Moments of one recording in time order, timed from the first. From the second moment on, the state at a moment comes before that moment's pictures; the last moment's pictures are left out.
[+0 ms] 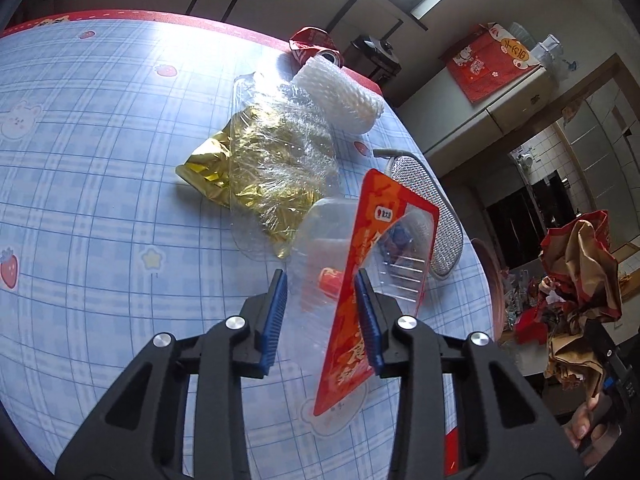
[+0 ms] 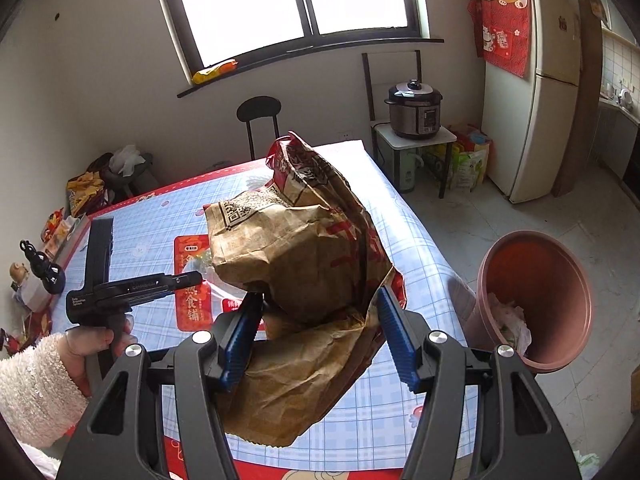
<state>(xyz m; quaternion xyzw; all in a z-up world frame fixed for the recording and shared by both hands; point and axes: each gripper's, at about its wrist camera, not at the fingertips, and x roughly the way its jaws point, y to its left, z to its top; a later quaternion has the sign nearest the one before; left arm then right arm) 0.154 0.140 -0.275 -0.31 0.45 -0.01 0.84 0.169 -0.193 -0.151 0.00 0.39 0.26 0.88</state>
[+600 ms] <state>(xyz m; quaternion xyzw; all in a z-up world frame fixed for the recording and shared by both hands) 0.072 0.157 -0.139 -0.23 0.35 0.09 0.90 0.200 -0.260 -0.142 0.08 0.35 0.24 0.90</state>
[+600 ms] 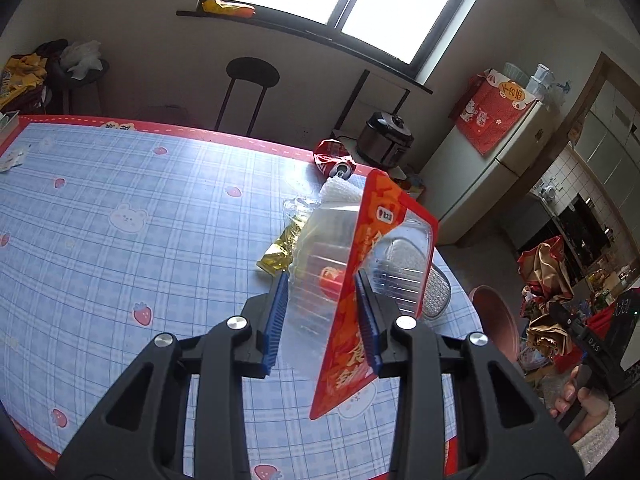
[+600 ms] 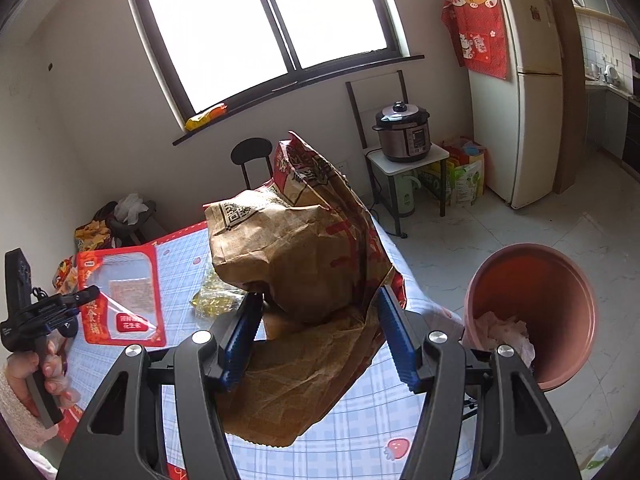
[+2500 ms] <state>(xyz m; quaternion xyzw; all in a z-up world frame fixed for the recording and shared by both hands) 0.176 -0.046 -0.064 -0.15 0.32 -0.05 0.93 0.251 -0.442 -0.159 0.03 0.47 0.03 0.88</state>
